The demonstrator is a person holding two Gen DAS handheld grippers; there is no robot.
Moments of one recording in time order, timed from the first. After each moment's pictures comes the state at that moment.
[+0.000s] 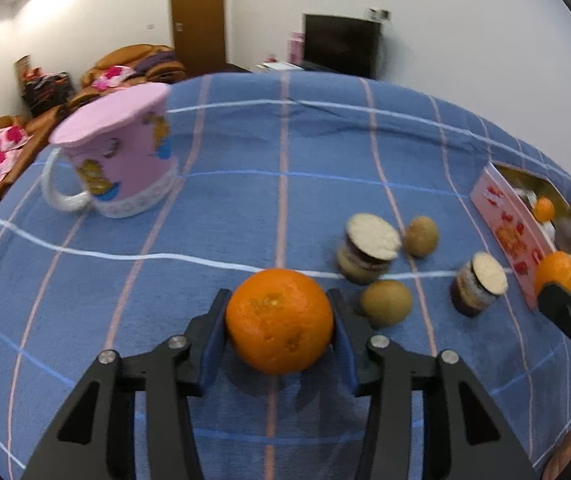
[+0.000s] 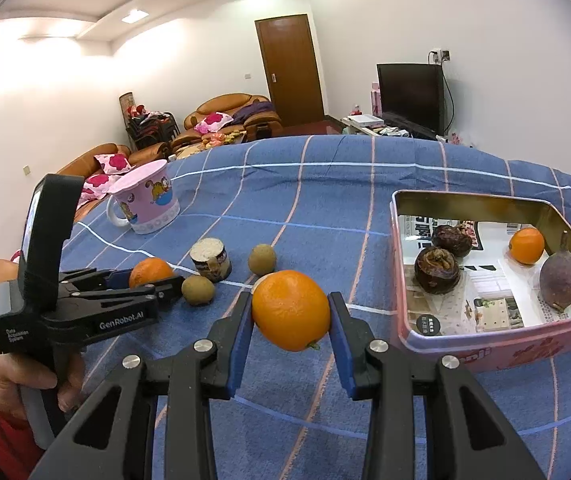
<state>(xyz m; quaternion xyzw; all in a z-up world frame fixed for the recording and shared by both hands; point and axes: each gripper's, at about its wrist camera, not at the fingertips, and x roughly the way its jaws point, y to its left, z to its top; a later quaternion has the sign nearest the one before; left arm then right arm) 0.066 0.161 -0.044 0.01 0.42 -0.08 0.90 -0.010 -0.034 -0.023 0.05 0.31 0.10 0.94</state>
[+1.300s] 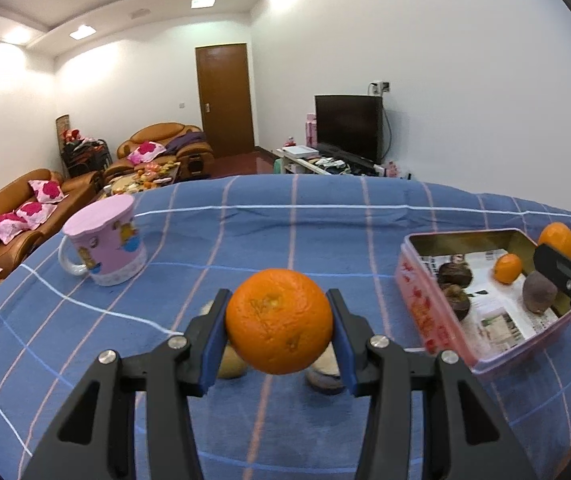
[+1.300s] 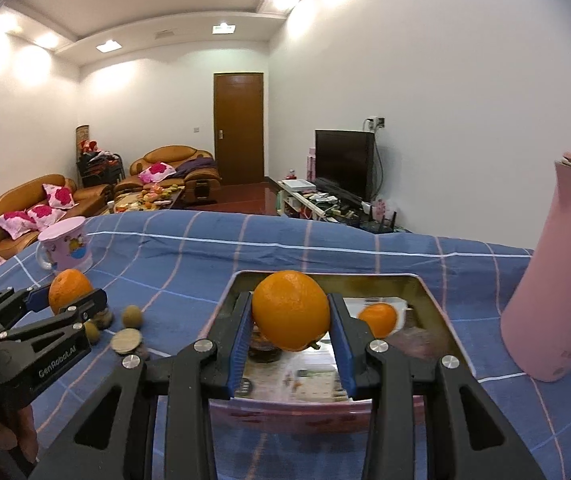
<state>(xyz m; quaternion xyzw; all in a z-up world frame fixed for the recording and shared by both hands) 0.015 0.045 -0.004 0.03 0.27 -0.03 0.96 -0.028 -0.136 0.008 0.00 0.21 -0.02 0.98</state>
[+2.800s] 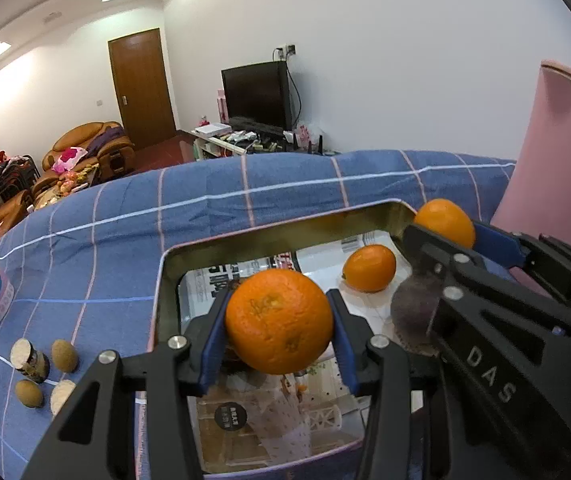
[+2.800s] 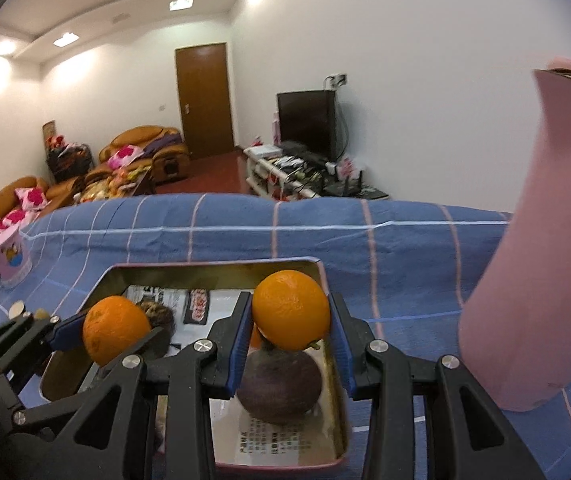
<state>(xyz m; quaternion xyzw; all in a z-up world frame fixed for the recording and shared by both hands) 0.040 -0.125 -0.012 0.09 0.32 -0.16 0.93 0.023 -0.233 -0.012 0.04 0.28 -0.05 0.96</state>
